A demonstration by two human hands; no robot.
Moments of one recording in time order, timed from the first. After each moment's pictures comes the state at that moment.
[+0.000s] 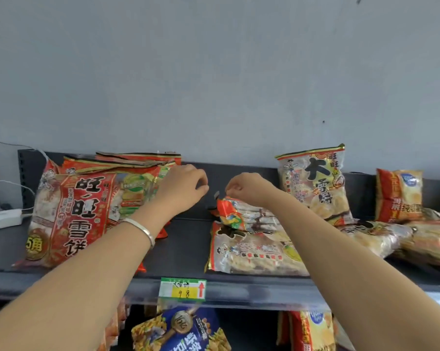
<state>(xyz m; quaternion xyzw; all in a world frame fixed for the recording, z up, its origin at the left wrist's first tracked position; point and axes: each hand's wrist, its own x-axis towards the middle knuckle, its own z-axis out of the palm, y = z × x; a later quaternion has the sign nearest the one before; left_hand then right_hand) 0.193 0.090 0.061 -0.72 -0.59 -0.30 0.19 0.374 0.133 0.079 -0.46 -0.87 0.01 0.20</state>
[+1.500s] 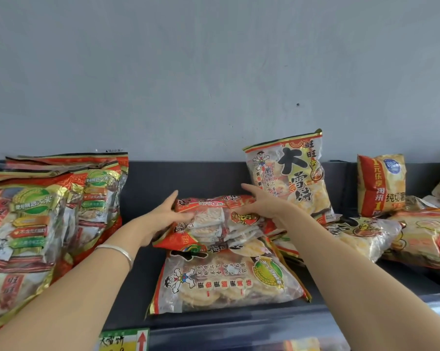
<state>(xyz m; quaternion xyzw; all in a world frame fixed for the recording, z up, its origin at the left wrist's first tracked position) 0.233 0.208 0.003 -0.58 -0.58 -0.38 -0.43 0.480 0.247 0.028 -0.54 -0.72 0.34 0.29</state>
